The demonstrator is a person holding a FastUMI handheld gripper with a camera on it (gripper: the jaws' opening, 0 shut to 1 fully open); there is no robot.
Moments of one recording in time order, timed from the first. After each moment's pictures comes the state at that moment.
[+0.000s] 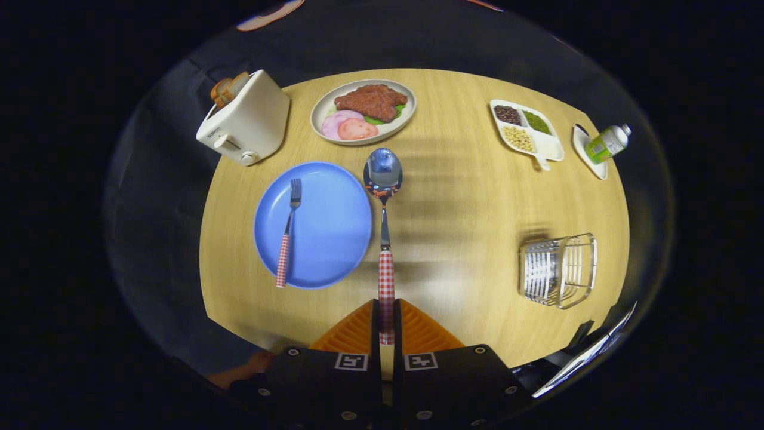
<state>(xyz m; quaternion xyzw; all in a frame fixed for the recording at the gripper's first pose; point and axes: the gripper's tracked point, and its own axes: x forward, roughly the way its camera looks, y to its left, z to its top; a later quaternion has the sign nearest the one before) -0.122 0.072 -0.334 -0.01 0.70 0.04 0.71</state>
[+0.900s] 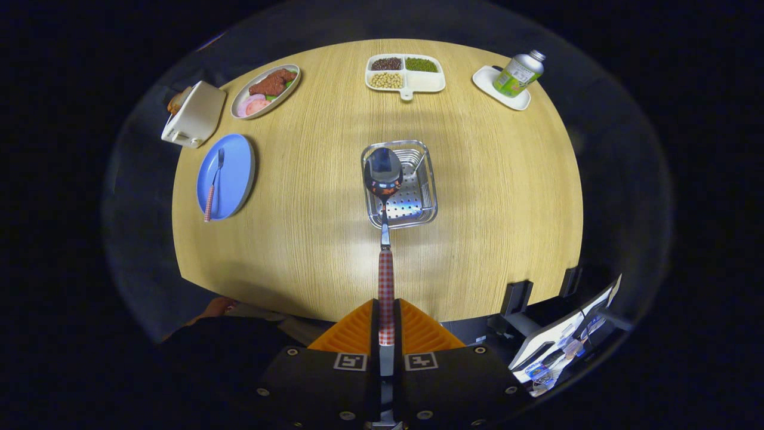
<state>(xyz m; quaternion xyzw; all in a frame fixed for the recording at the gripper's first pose) -0.208 -0.116 -0.293 -0.01 0.79 0.02 0.62</state>
